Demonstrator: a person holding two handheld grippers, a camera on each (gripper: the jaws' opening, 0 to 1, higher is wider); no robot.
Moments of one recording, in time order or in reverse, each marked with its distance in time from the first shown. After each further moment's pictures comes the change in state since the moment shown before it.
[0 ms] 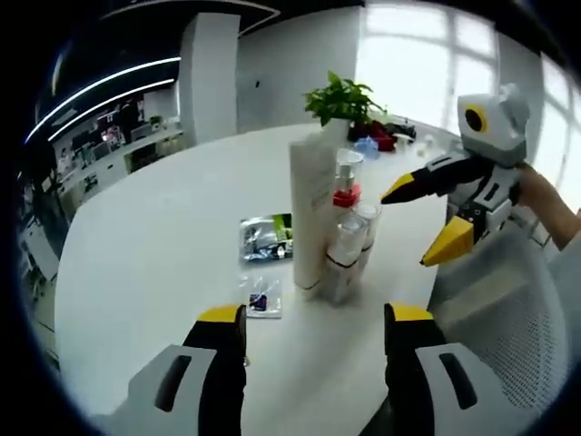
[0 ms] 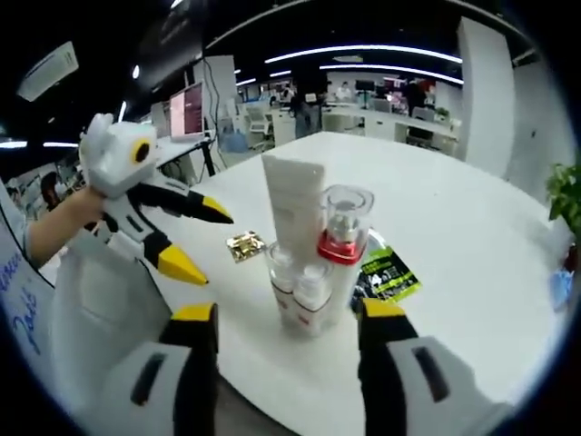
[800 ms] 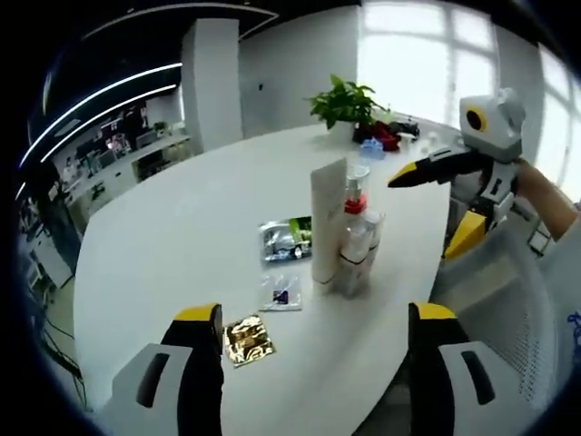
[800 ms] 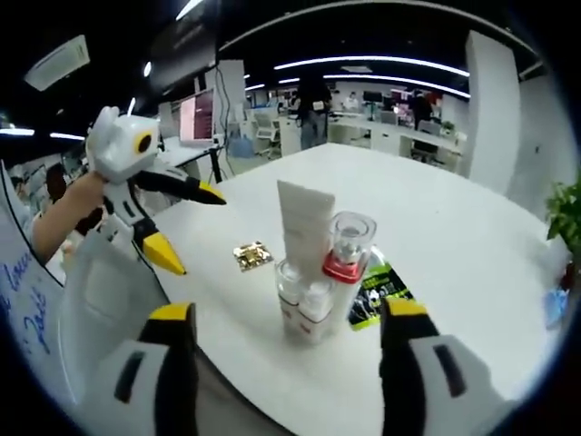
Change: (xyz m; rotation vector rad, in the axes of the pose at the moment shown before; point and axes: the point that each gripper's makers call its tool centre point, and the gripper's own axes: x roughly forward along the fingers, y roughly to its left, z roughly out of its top) left arm -0.035 0.019 0.006 0.034 0.008 0.047; right arm -0.013 0.007 0.017 -0.062 -0.032 0.011
